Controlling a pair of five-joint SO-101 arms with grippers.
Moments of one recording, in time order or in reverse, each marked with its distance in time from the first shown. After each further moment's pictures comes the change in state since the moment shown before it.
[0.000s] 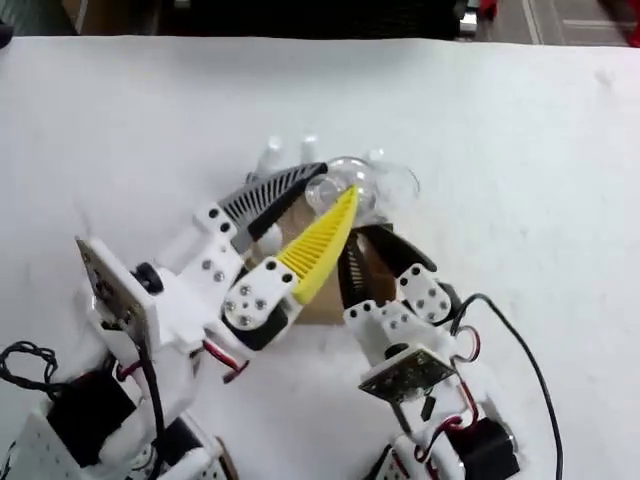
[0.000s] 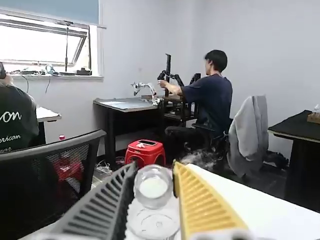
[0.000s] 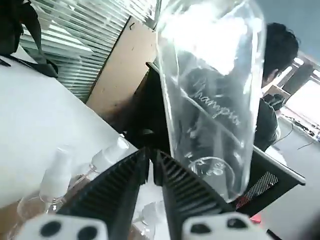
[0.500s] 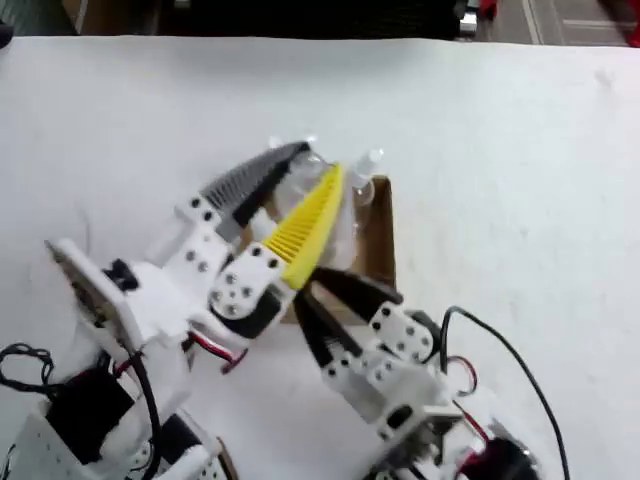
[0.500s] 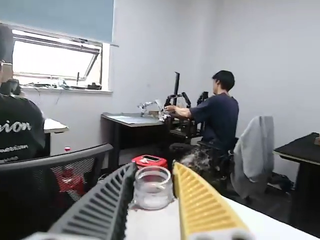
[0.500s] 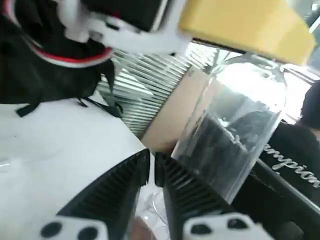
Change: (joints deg) left arm -1.6 0.0 0.0 -4.1 2.8; right arm -14.9 -0.2 -6.3 5.3 -0.2
